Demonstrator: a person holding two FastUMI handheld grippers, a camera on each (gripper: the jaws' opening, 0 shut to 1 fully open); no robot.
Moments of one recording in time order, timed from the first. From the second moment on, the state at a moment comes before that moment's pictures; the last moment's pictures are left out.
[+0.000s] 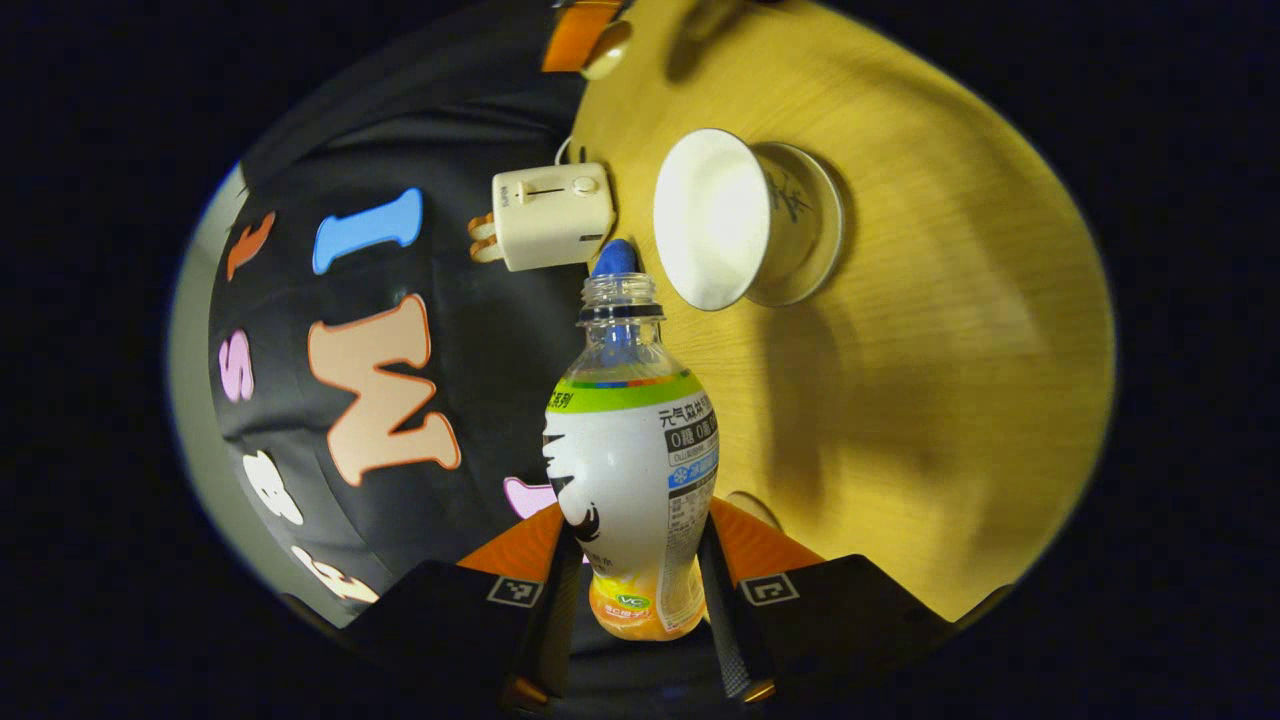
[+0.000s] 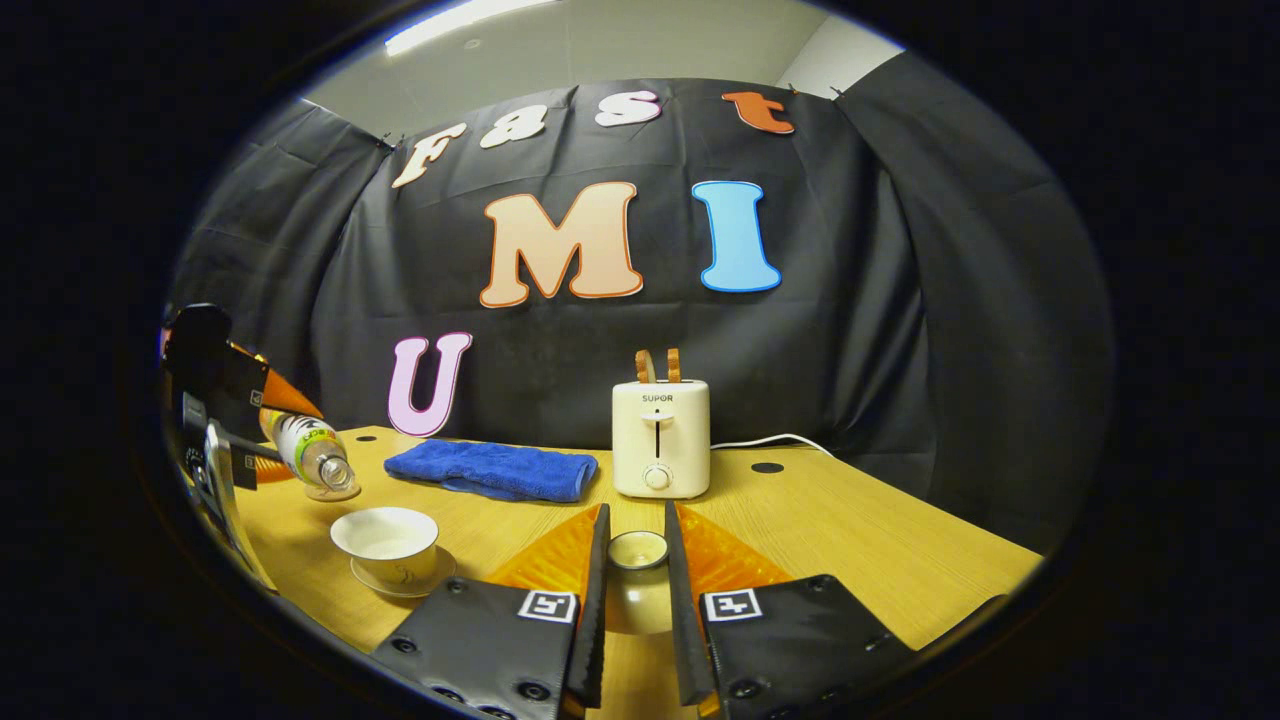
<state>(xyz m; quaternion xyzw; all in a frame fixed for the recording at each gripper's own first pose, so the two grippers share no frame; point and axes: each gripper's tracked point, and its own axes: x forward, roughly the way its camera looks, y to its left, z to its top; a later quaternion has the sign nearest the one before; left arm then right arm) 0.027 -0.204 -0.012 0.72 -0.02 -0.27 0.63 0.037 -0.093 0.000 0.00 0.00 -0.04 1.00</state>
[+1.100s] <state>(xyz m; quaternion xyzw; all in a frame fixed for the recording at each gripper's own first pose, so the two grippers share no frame) 0.088 -0.149 0.059 0.02 -0.02 -0.24 0.97 0.037 -0.094 0.000 0.00 0.00 -0.05 1.00</state>
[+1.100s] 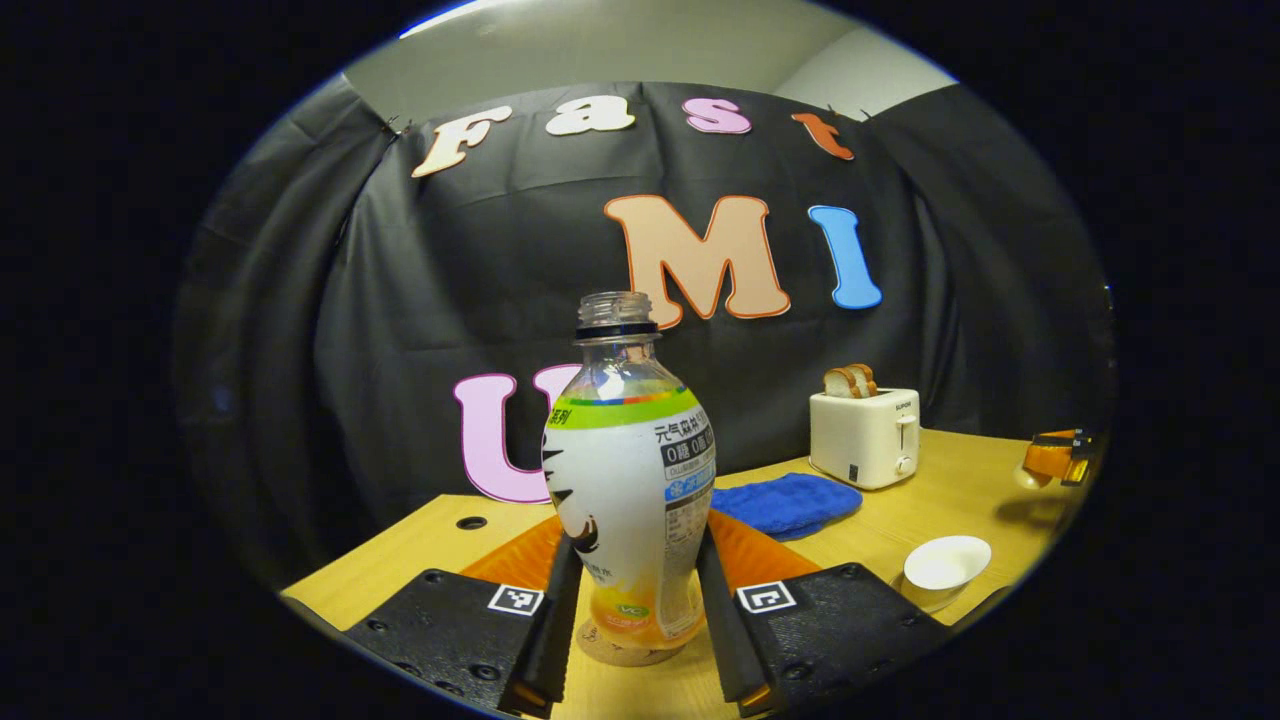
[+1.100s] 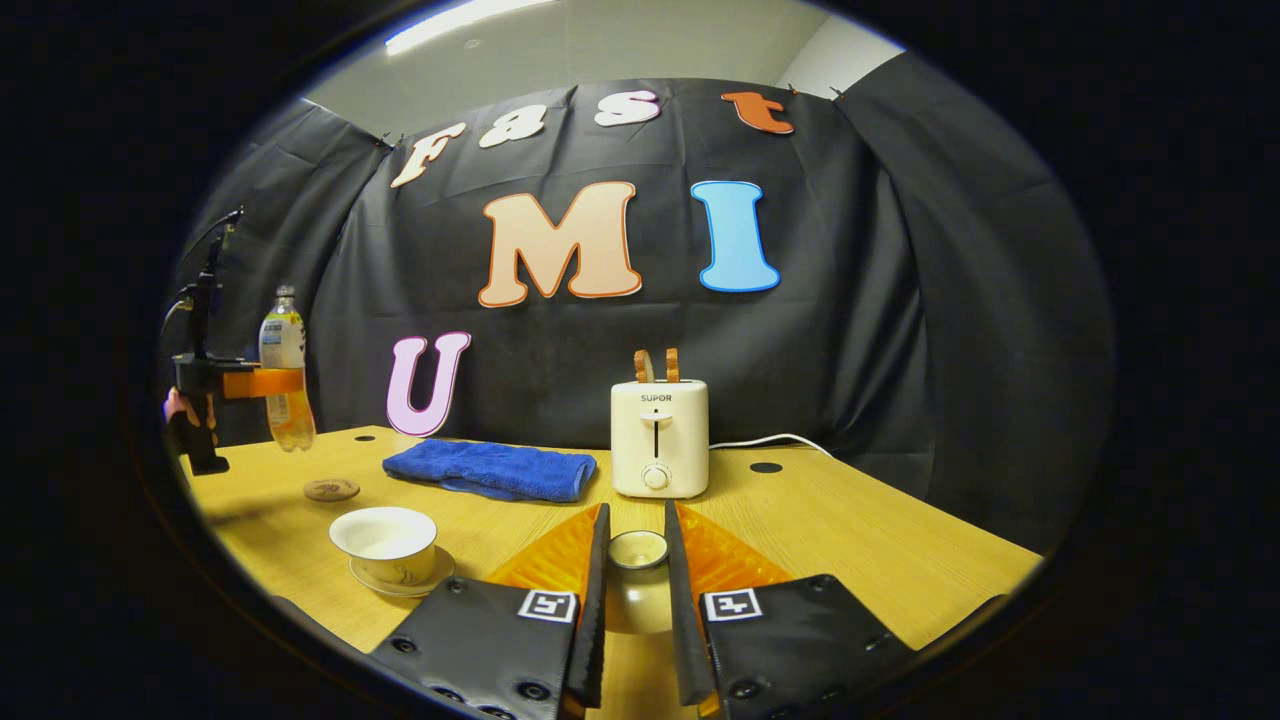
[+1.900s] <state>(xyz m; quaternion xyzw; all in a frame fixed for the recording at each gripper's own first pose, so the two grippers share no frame) 0.136 -0.150 -0.003 0.00 0.02 -0.20 0.98 0.036 -0.094 0.000 0.00 0.00 -0.05 1.00</state>
